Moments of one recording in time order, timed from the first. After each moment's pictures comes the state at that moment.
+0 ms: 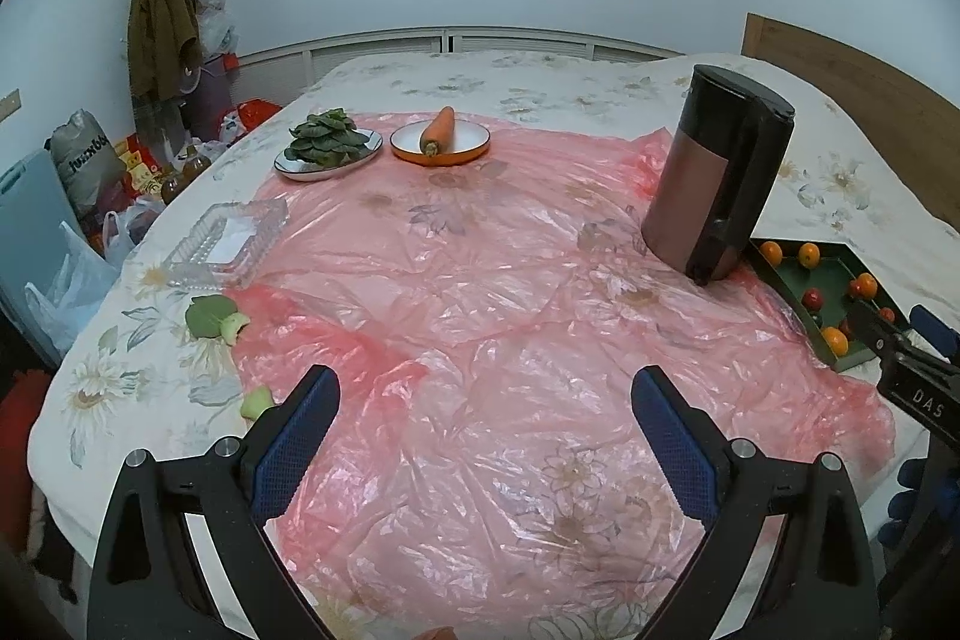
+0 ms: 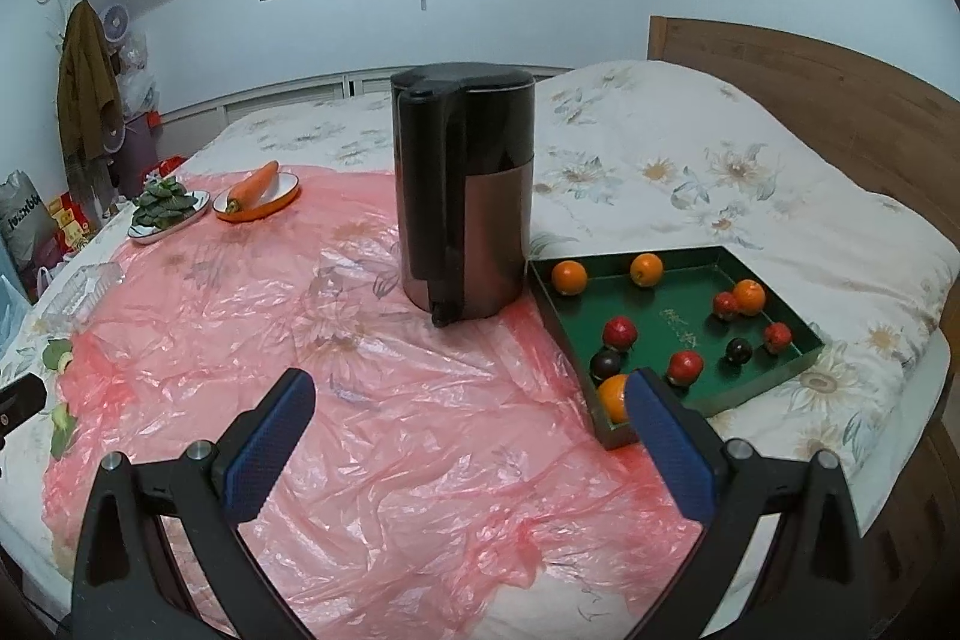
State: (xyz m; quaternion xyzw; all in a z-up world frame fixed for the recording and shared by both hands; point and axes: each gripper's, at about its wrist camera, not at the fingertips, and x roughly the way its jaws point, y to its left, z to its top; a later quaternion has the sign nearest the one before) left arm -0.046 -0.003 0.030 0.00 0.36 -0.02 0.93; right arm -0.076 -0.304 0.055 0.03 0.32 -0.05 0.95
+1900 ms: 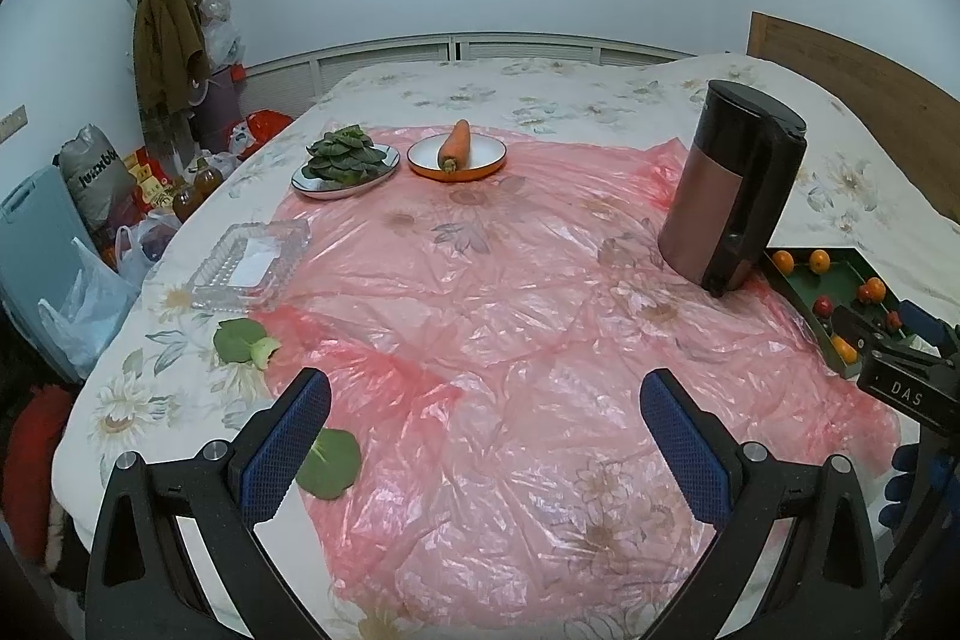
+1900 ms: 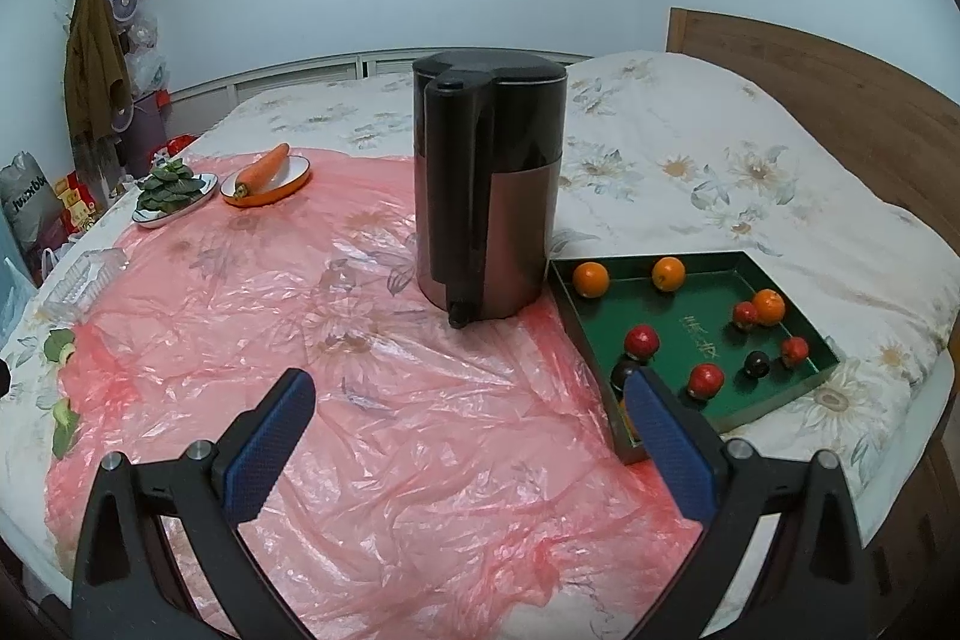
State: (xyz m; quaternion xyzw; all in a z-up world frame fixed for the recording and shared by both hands) left arm -0.038 0.015 0.048 0.01 0.36 -0.01 0.93; right arm -0.049 -0.293 0.054 0.01 0.34 -0.04 0.94
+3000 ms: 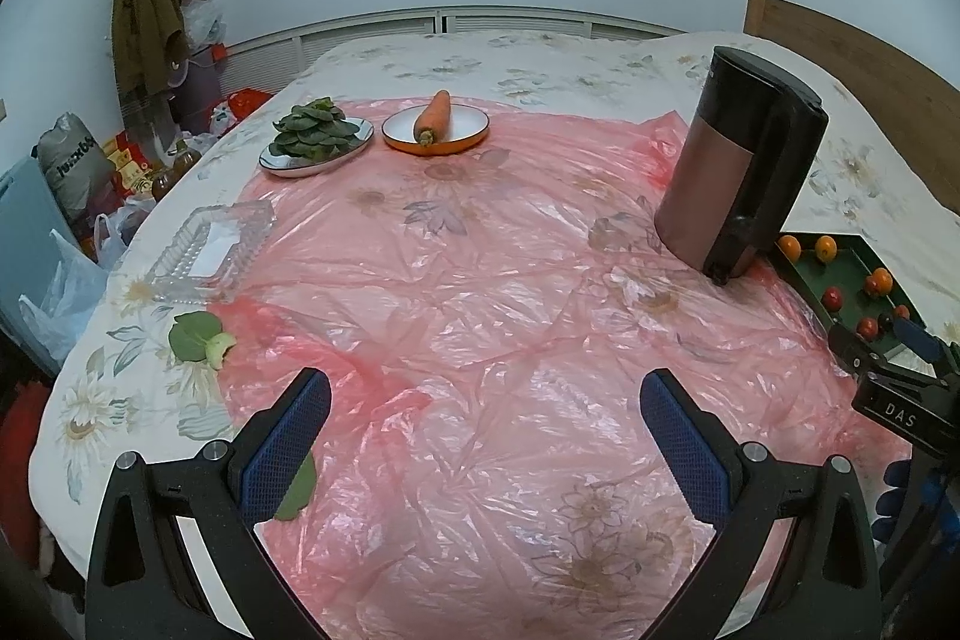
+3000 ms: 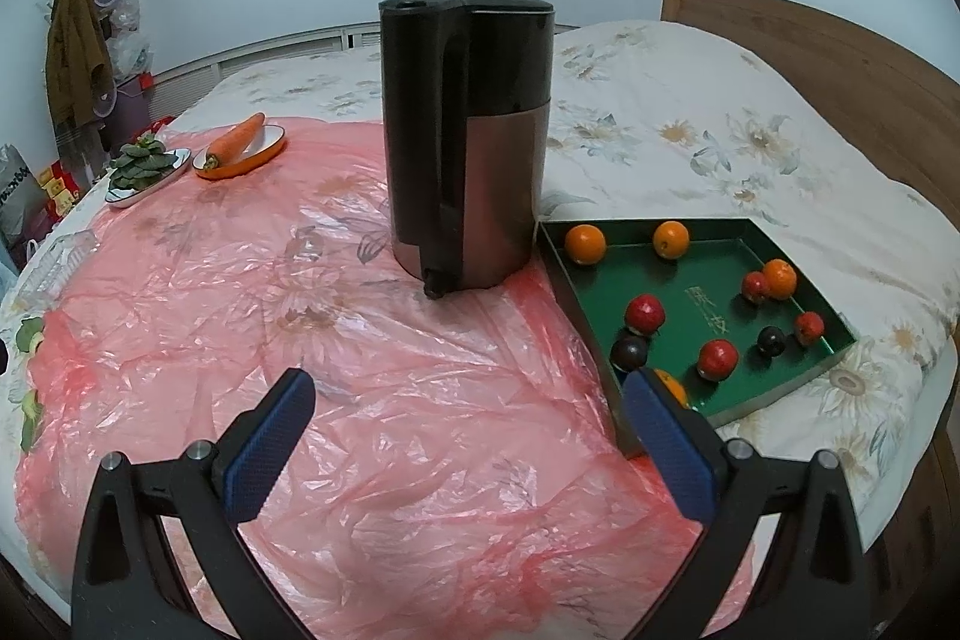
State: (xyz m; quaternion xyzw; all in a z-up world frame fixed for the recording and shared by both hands) left arm -0.008 -0.004 0.024 0.01 0.38 -0.02 0.92; right arm -0.025 -0.310 0.020 0.02 0.37 -0.05 0.93
